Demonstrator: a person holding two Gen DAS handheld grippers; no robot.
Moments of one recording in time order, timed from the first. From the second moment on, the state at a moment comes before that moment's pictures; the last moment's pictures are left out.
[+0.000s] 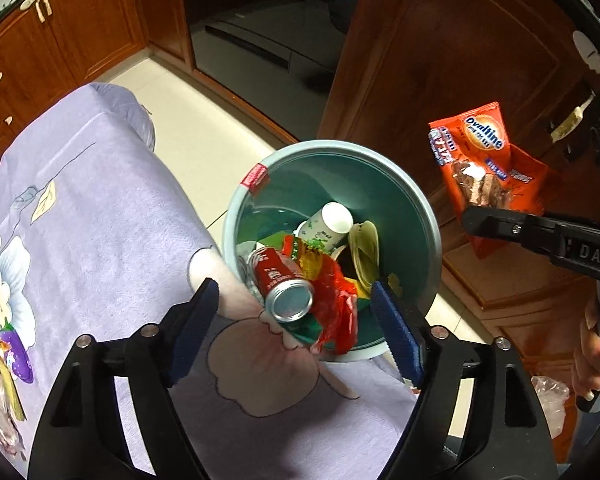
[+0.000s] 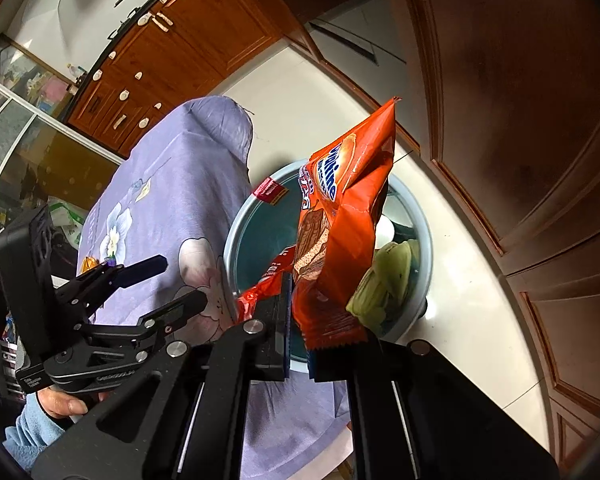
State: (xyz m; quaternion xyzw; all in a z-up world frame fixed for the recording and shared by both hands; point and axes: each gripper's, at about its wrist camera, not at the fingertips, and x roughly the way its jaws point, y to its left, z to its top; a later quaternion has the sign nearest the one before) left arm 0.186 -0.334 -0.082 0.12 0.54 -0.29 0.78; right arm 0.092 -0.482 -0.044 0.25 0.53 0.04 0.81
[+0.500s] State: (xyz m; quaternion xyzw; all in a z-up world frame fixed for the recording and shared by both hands) left arm 0.184 -0.298 -0.071 0.09 0.54 -0.27 0.79; right arm 0.109 -0.460 -0.048 0.27 0.53 0.05 0.80
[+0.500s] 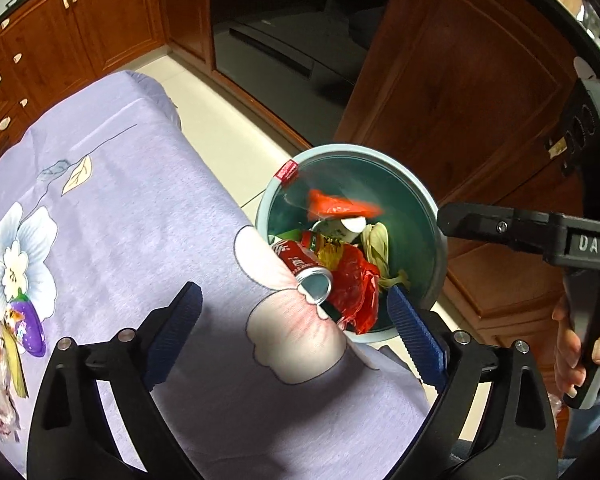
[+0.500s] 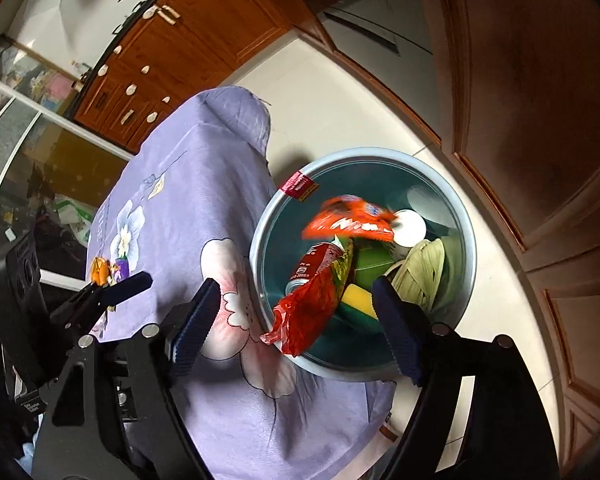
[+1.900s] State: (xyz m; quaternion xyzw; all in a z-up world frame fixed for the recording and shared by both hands) left arm 0.128 -0.055 -0.041 -0.01 0.51 -0.15 0.85; right arm 0.117 -0.272 -0.009 0.19 0.57 0.07 0.79
